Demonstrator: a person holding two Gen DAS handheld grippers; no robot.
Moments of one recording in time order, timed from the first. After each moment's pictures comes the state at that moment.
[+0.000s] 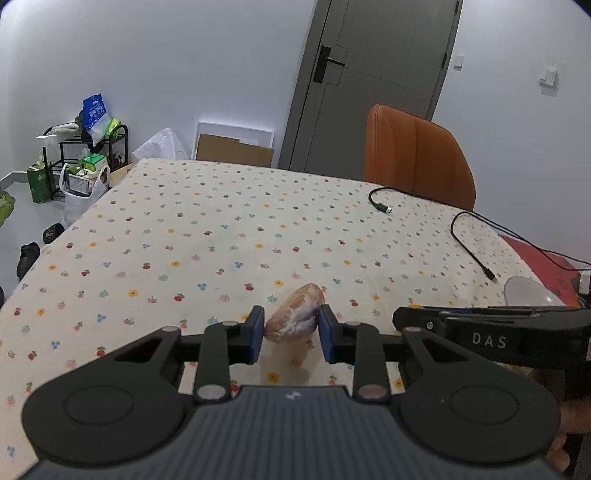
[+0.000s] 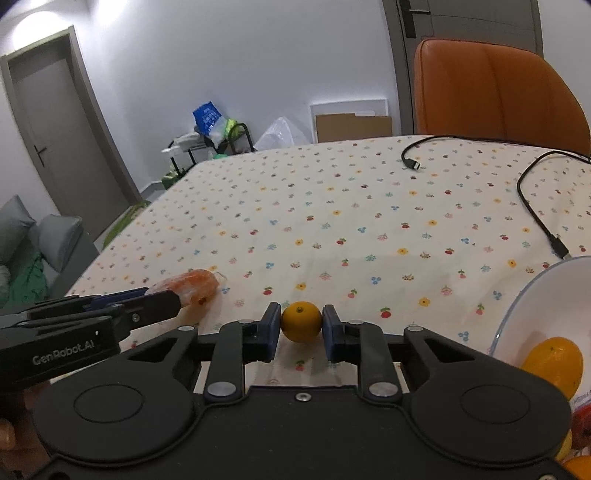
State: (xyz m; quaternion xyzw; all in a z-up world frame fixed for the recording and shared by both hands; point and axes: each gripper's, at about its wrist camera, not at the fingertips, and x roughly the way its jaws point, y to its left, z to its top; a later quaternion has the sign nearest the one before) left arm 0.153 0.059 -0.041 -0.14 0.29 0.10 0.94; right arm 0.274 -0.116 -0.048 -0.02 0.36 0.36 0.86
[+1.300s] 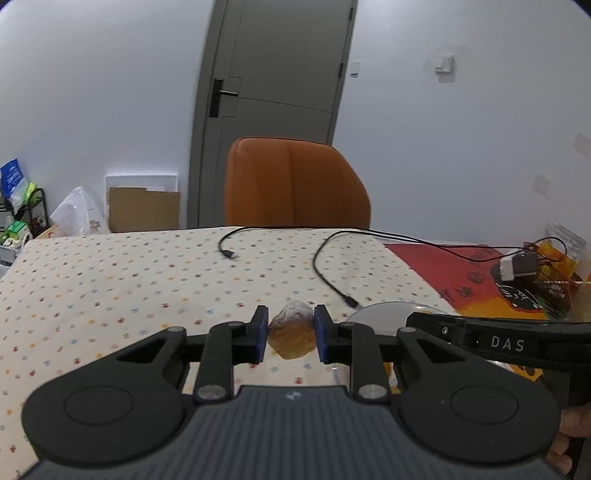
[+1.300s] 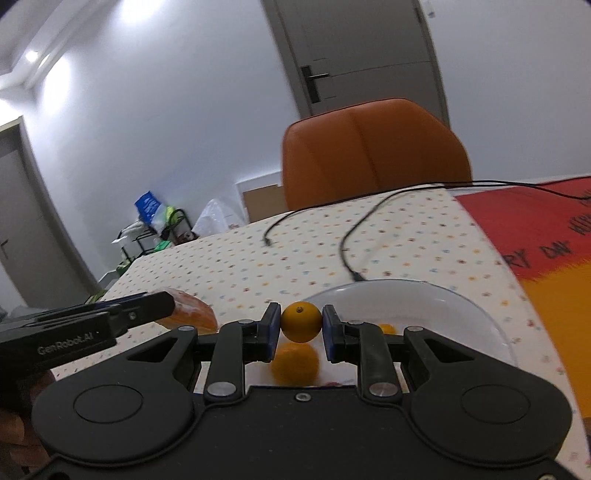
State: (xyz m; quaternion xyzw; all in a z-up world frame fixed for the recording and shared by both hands) left arm 0.189 -0.071 0.009 -0.07 0.24 -0.02 0.97; right arm 0.270 -0.282 -0.006 0.08 0.29 0.26 0.92
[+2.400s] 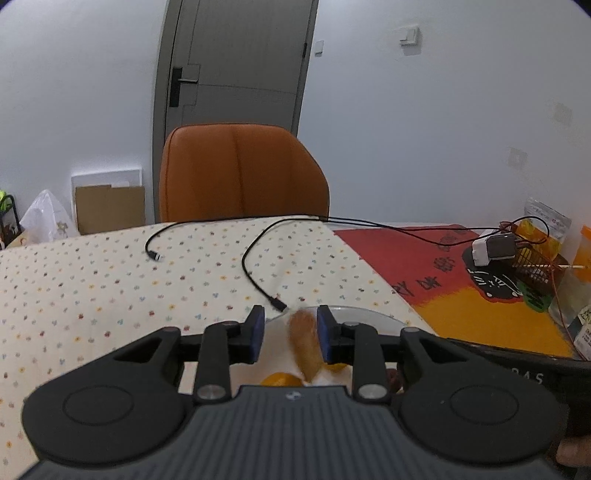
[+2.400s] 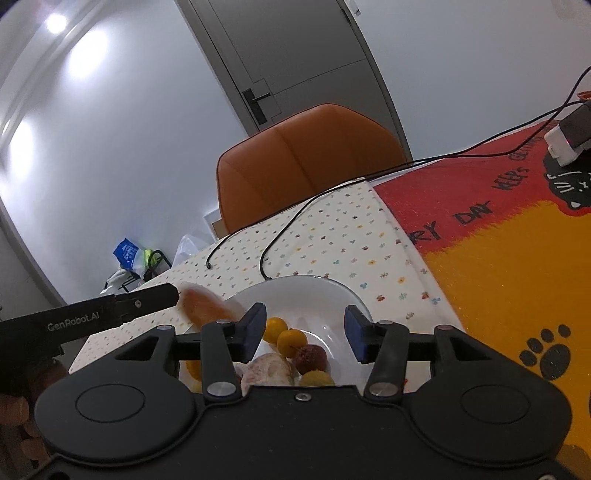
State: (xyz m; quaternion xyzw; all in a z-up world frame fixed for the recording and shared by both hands) left arm 0.232 -0.147 0.007 -0.05 0.27 -0.06 0.96; right arm 0.272 -0.378 -0.033 0.17 0.28 0.21 0.92
